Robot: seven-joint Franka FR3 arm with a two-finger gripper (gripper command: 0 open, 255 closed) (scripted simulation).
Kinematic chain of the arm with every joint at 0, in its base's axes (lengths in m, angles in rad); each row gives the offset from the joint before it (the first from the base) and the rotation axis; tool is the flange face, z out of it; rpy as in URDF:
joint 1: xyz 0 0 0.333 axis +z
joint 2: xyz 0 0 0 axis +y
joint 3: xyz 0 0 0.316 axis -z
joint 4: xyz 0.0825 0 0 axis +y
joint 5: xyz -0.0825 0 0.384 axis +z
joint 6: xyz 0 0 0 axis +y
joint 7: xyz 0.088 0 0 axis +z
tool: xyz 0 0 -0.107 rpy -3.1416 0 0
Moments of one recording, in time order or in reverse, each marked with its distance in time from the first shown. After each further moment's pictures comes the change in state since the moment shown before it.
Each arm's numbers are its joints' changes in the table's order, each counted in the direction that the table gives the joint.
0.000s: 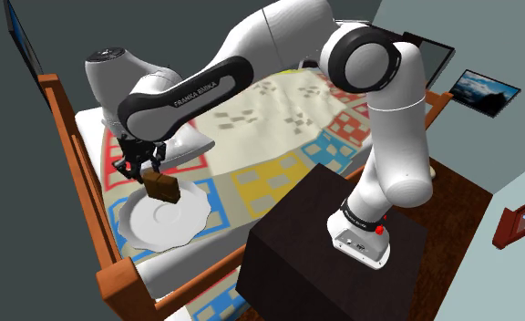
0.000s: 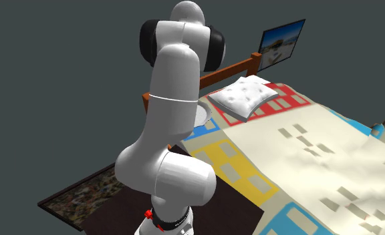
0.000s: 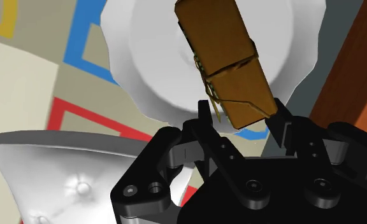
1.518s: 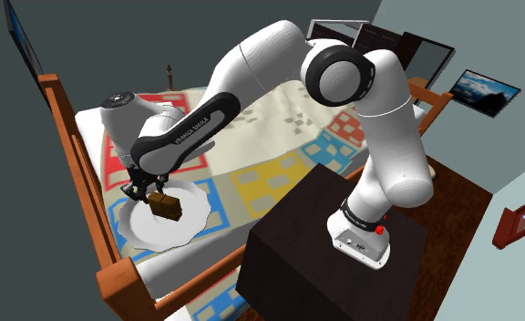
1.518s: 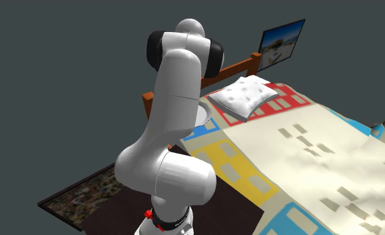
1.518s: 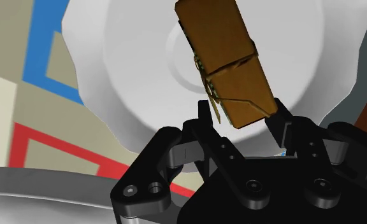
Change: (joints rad) arm 0.019 0.136 0.025 0.029 -0.038 -0.162 -0.031
